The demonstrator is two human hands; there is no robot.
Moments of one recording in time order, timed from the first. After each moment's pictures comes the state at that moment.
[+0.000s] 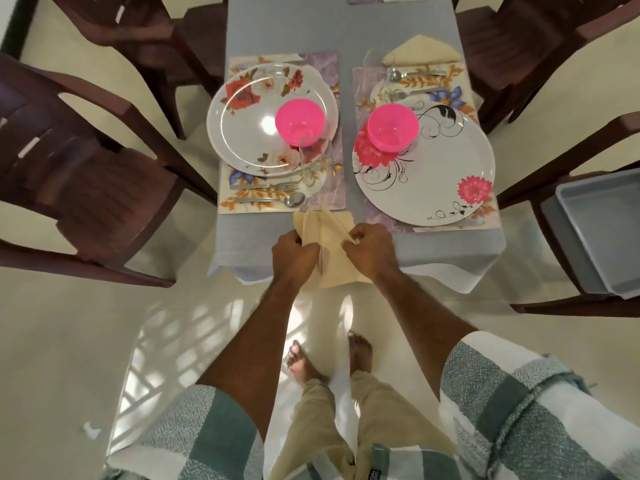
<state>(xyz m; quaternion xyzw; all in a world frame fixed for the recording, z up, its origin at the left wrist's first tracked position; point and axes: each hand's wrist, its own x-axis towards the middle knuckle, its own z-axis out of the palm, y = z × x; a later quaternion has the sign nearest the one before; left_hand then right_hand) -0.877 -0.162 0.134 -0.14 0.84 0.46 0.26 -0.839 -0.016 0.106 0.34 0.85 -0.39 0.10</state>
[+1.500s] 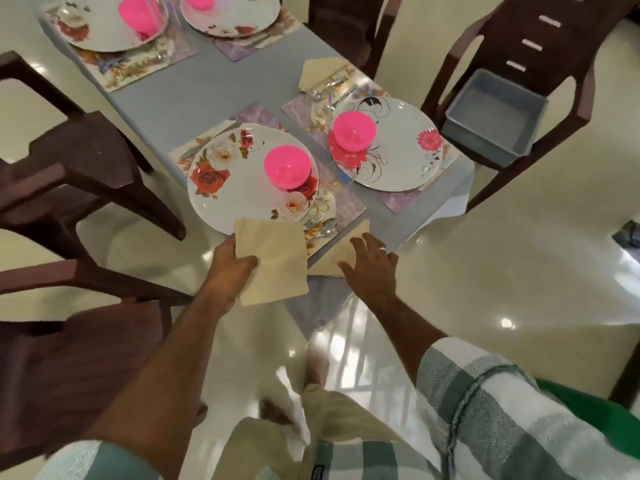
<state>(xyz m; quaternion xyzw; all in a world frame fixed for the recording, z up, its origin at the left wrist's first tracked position) -1.135 -0.348 0.172 0.17 0.75 0.46 0.44 -0.905 -0.213 0.092 0.53 0.84 -0.12 0.00</state>
